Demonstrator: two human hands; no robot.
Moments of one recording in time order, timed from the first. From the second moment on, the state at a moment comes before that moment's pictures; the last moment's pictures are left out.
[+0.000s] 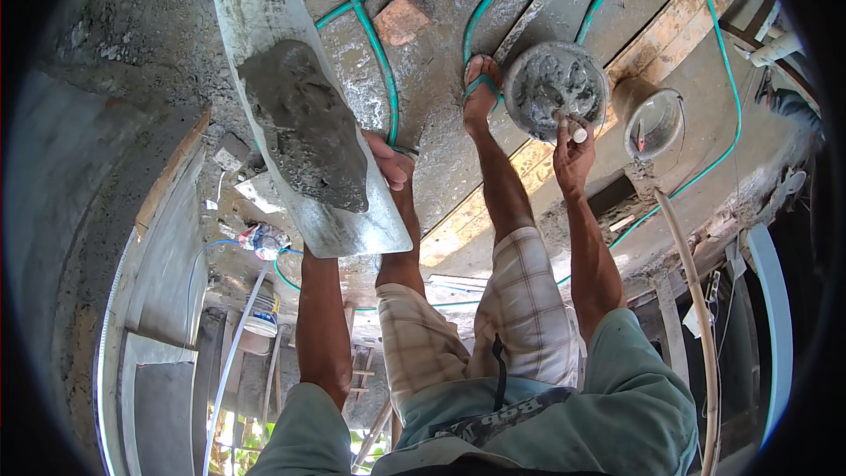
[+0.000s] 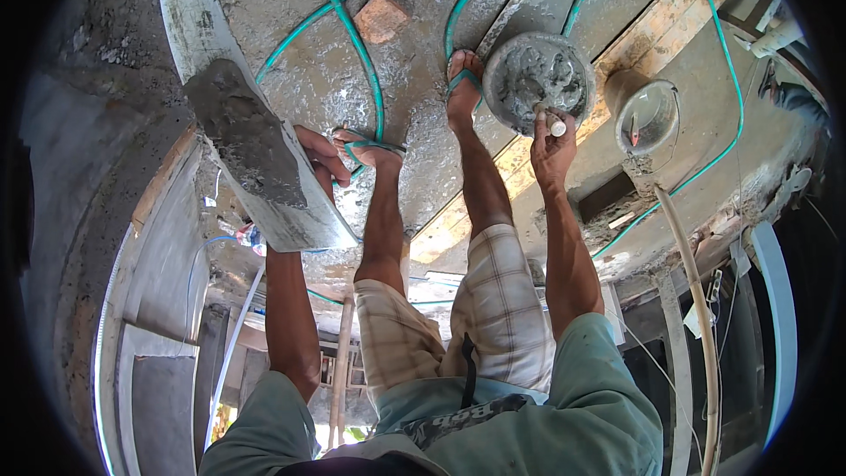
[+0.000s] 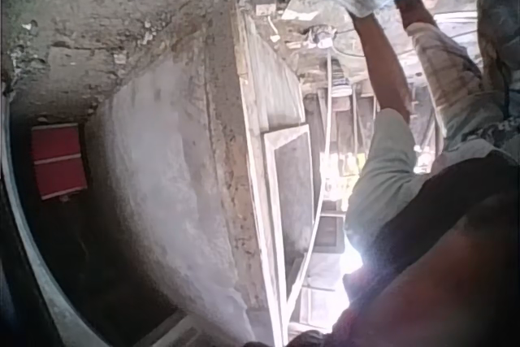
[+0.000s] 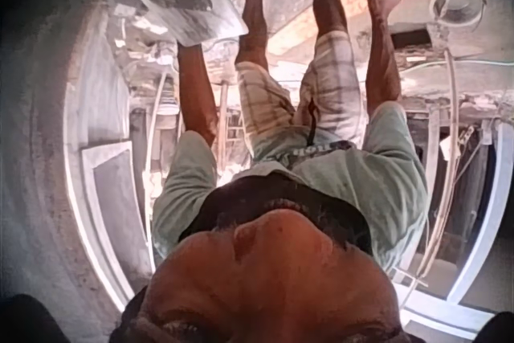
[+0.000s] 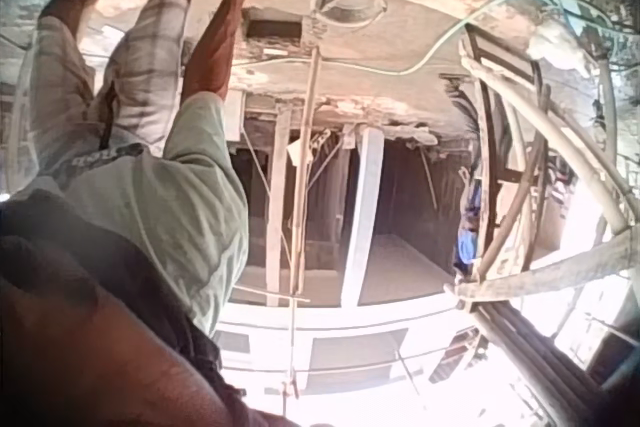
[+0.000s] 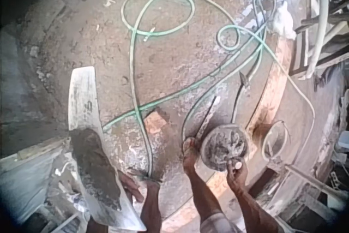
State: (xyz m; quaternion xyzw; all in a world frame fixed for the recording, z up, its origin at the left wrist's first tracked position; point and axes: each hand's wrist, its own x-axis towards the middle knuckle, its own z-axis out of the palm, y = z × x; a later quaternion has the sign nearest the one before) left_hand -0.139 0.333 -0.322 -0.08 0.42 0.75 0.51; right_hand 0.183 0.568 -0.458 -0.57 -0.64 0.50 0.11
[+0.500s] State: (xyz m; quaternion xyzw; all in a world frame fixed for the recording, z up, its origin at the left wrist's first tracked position) left_hand -0.132 0.316 -0.313 -0.11 0.46 0.71 0.52; right_hand 0.215 0.523 -0.453 -0.54 -0.80 0.20 -0.18
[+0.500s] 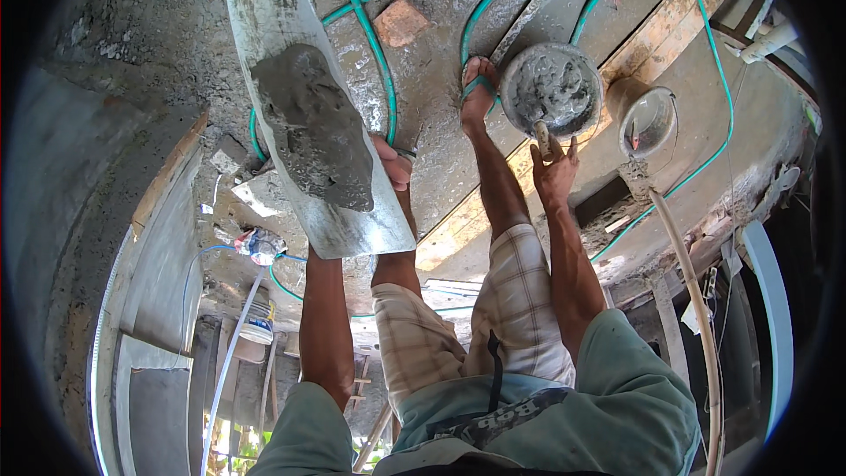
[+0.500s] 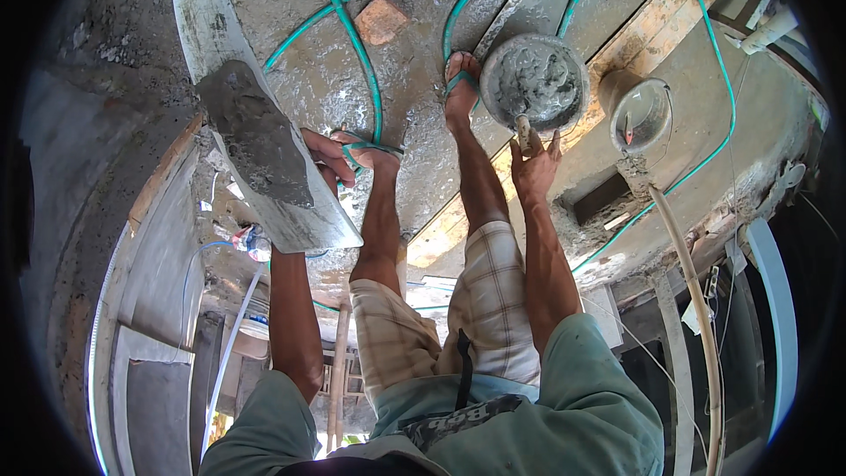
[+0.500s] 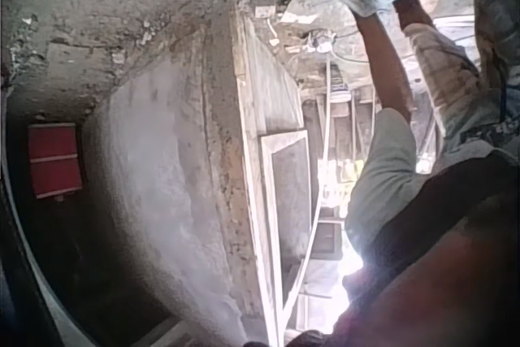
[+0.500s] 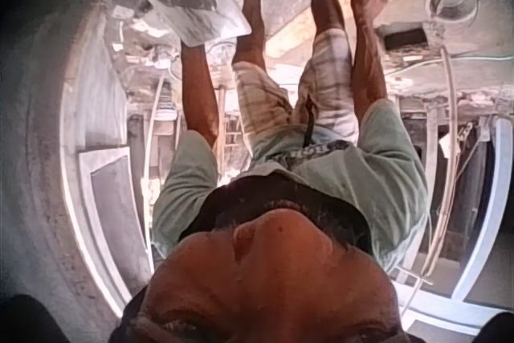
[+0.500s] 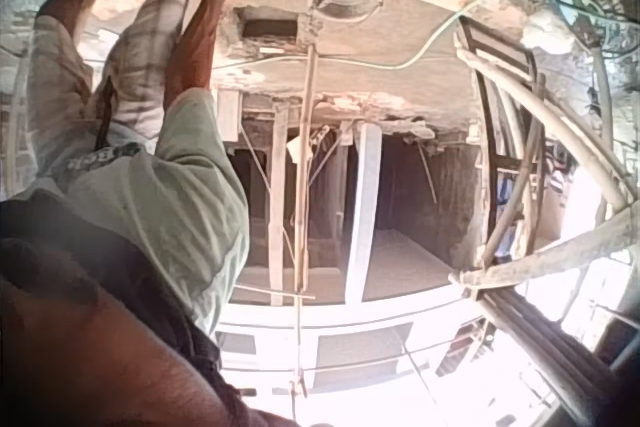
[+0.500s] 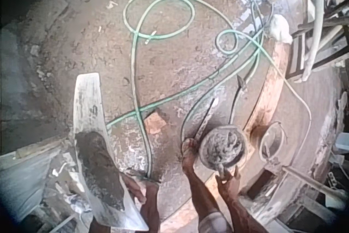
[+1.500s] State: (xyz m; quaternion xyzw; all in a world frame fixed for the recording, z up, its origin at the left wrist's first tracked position) left_hand -0.108 0.134 -0.099 -0.22 0.23 0.85 0.42; right_hand -0.007 0.343 -0.101 -0.29 -0.53 0.79 -0.11
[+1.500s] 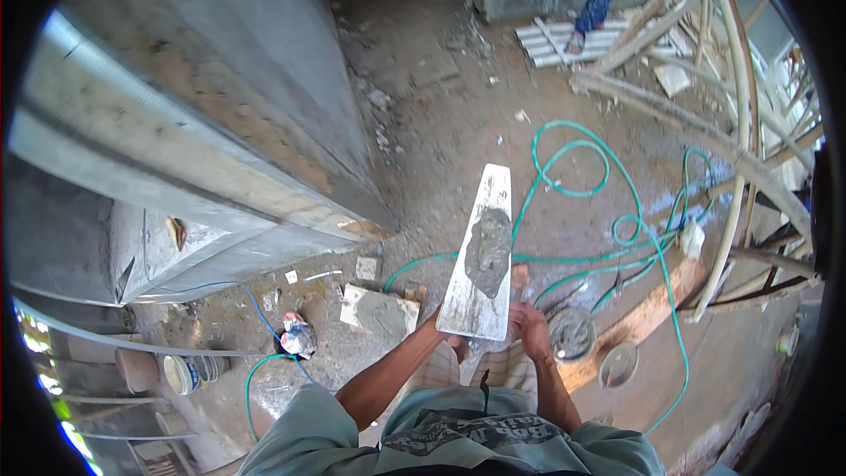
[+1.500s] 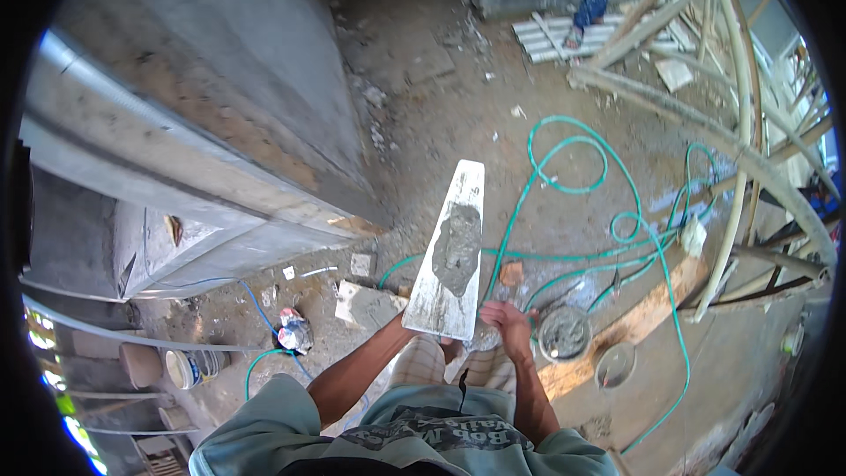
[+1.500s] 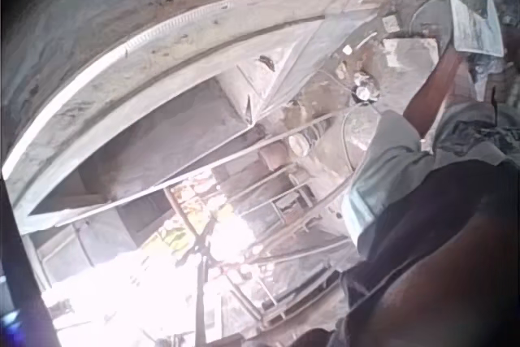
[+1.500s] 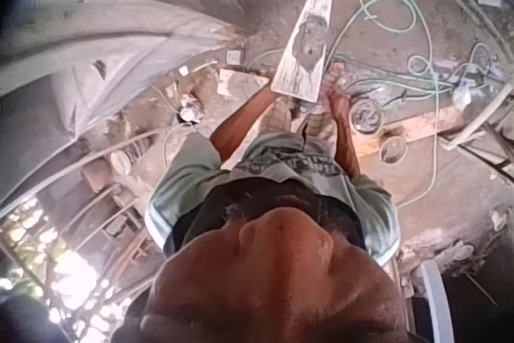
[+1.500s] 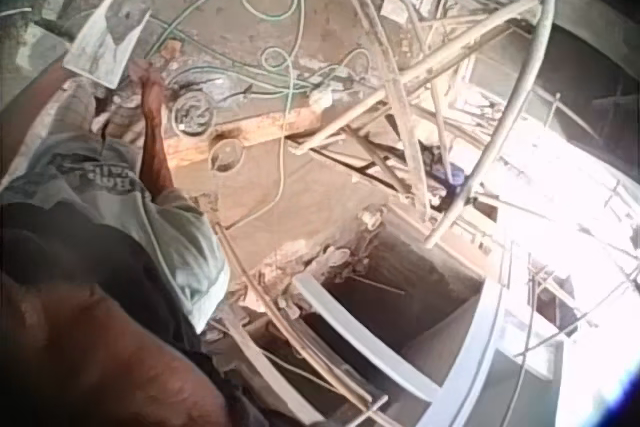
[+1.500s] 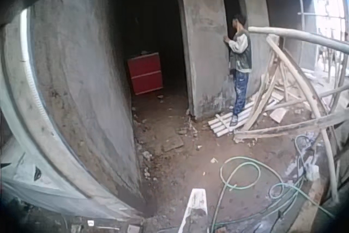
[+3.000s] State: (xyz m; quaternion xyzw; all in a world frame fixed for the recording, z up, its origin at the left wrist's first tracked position) left_hand -0.280 -0.077 0.449 0.07 -0.88 0.08 0.46; right_hand -0.396 0.092 0.206 0.01 -0.10 0.91 -0.40
